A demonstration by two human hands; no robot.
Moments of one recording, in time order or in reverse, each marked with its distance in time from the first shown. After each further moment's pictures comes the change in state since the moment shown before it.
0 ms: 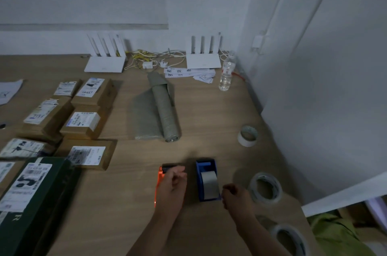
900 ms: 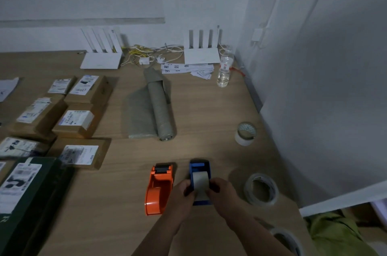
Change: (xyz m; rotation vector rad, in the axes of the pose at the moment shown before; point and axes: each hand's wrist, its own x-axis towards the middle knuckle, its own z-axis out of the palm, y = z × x) left_hand -0.002 -0.003 0.048 0.090 -0.324 -0.257; right_hand 0.012 -0.020 -0.001 -0.183 -0.249 -0.253
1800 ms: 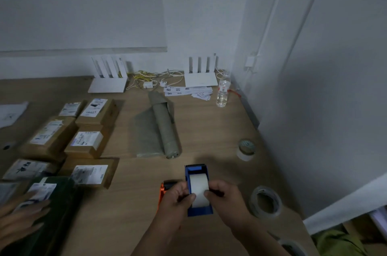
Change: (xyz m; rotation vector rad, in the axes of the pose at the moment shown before) left_hand -0.040 0.031 -0.063 -0.143 -0.038 0.231; right_hand -0.051 -0.059 0.002 0.267 0.078 -0.216
